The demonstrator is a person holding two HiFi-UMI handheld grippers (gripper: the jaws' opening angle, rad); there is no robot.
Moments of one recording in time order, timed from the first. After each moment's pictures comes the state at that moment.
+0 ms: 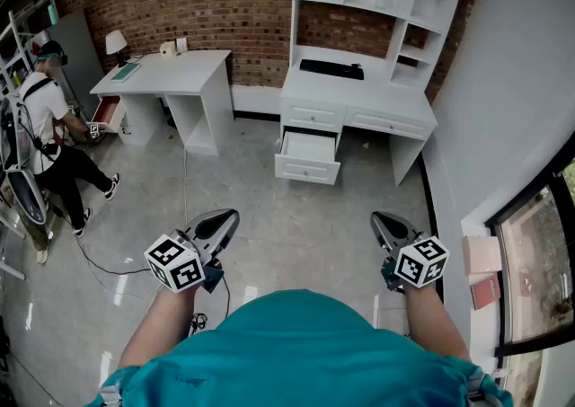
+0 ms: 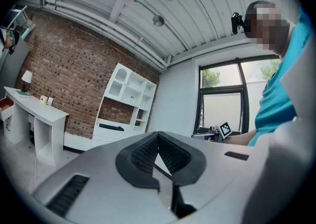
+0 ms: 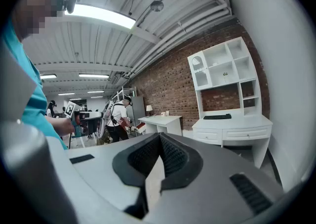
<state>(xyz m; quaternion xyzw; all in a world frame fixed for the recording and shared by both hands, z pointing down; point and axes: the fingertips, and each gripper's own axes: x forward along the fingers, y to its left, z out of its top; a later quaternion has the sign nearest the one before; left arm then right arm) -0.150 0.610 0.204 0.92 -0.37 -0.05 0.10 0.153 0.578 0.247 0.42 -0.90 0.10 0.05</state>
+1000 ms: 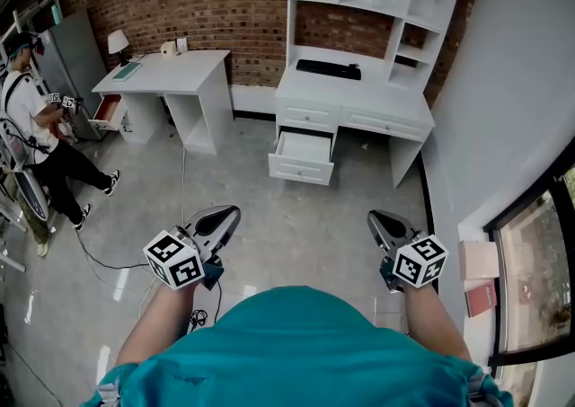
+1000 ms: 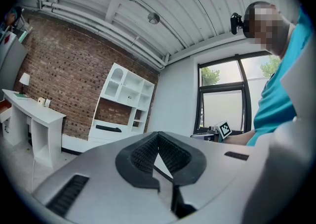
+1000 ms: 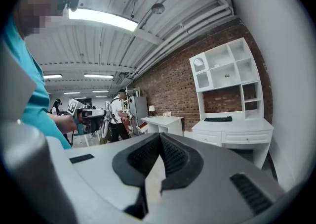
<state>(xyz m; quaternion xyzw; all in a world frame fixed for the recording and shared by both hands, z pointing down) -0.082 0.607 0.193 0.92 -0.37 -0.05 0.09 0.206 0.570 0.240 0.40 -0.91 0.09 0.05</state>
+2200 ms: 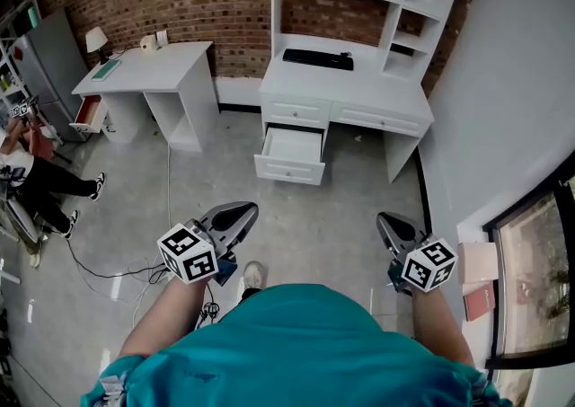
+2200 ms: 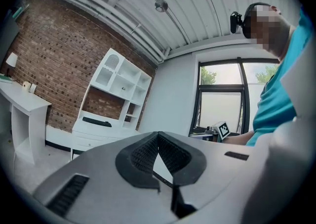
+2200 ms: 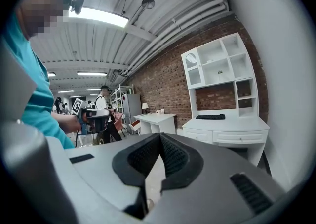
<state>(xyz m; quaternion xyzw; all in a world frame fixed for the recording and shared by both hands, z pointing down) -0.012 0.493 0.228 0.94 -0.31 -0.04 0.12 0.256 0.488 0.268 0.42 -0.90 0.10 0.06</state>
